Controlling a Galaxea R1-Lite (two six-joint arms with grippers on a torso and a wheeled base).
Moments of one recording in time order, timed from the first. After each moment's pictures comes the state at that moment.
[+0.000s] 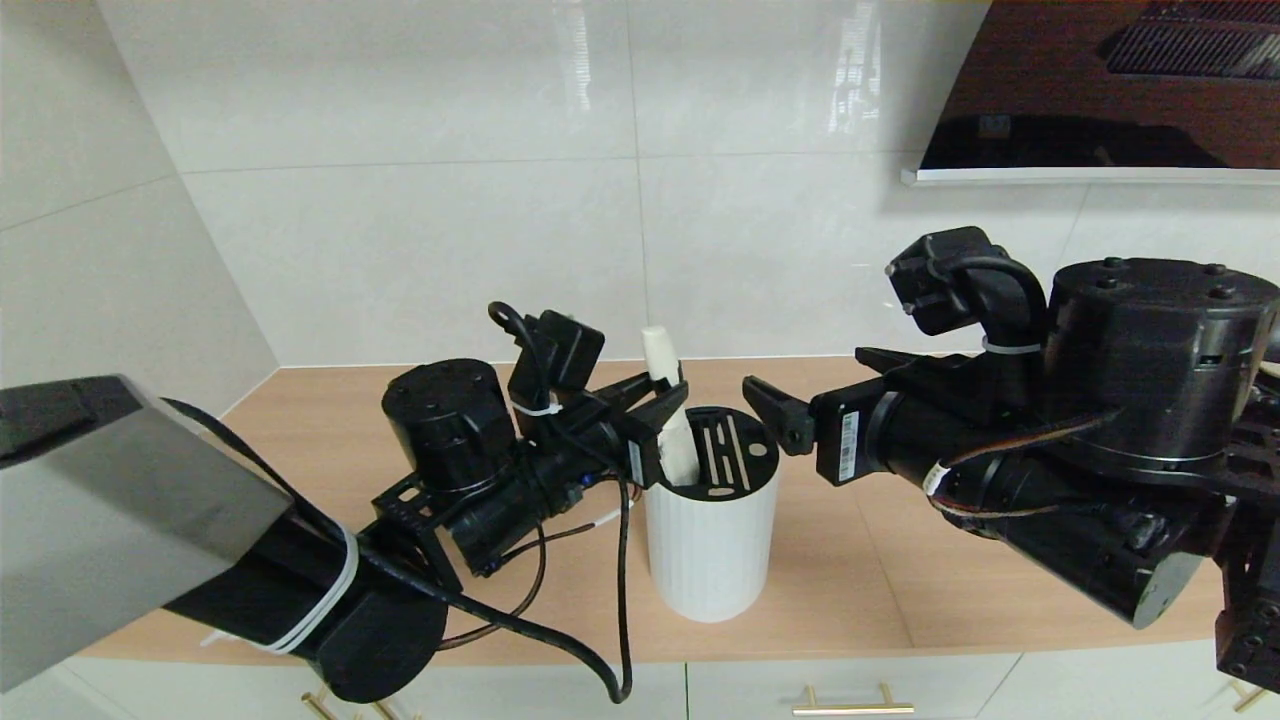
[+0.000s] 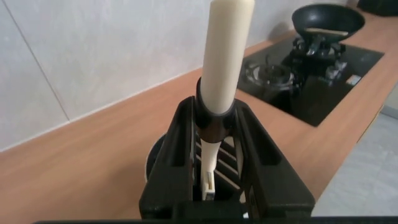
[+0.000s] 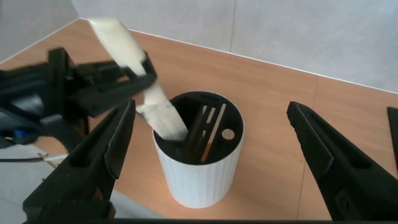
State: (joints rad) left arm -0.58 2.00 -0.74 -1.33 -0.15 -0.01; right arm 0.85 1.62 -0.86 -0.67 -0.41 0.05
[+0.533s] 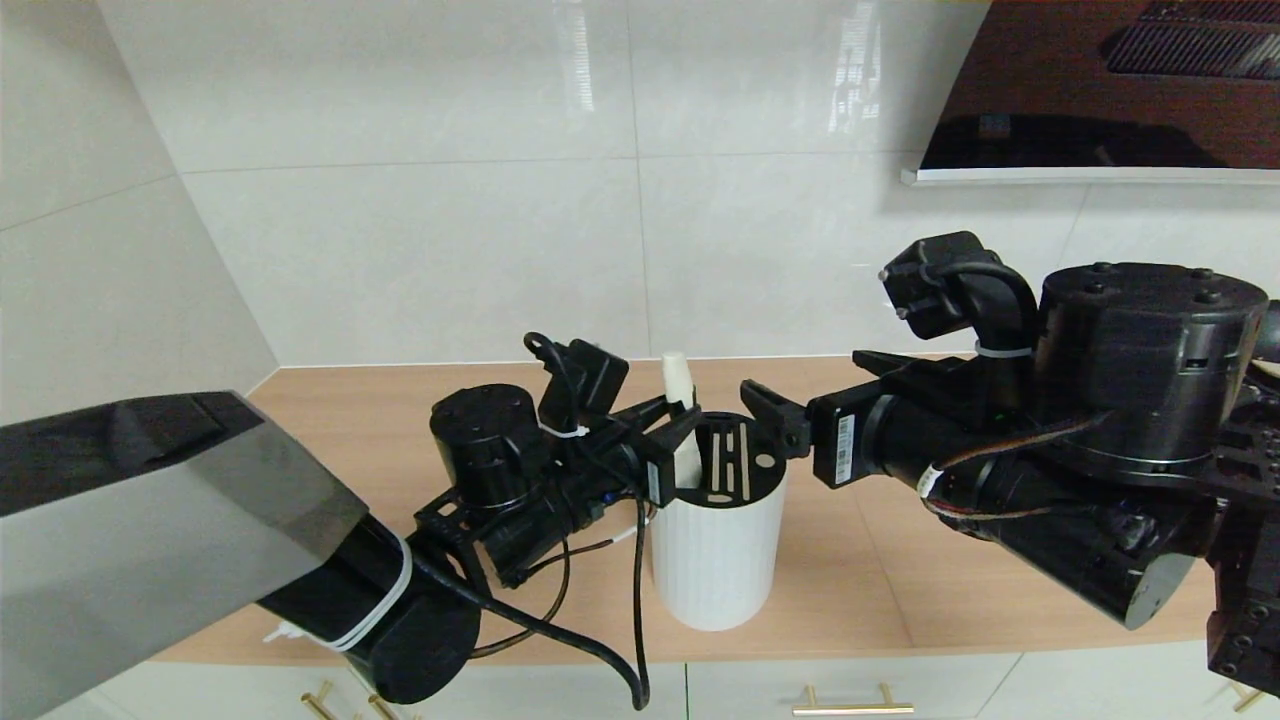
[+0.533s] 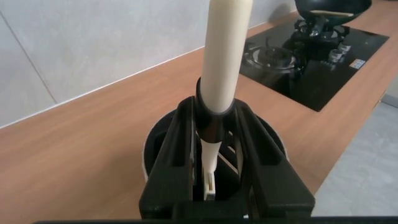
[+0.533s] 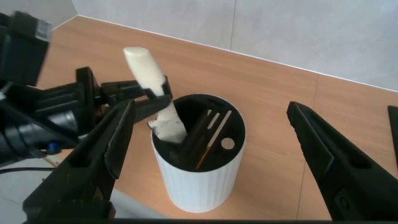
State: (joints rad) left arm -0.59 2.09 -0.76 -1.37 -0.15 -0.02; right arm 0.85 1.62 -0.86 -0.67 -0.41 0.05
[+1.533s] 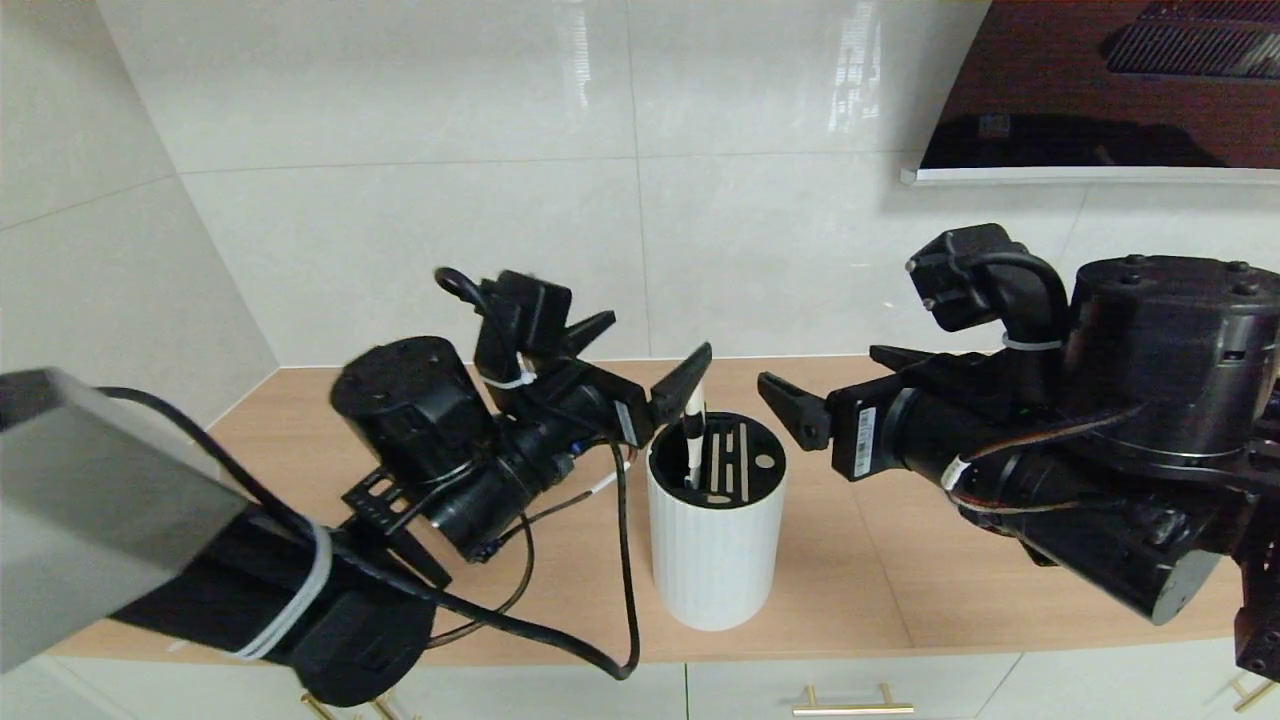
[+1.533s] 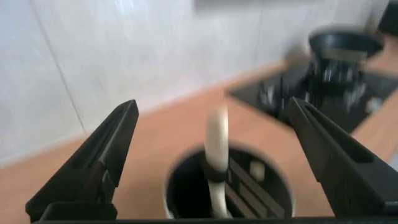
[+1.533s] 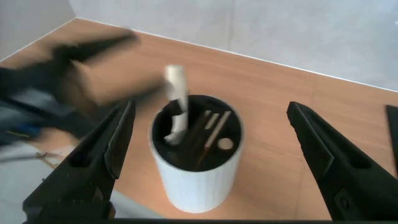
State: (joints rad) left arm -0.60 1.93 -0.74 -1.42 -0.04 -0.02; right arm 0.82 1.59 -0.84 -0.67 -0.41 0.05
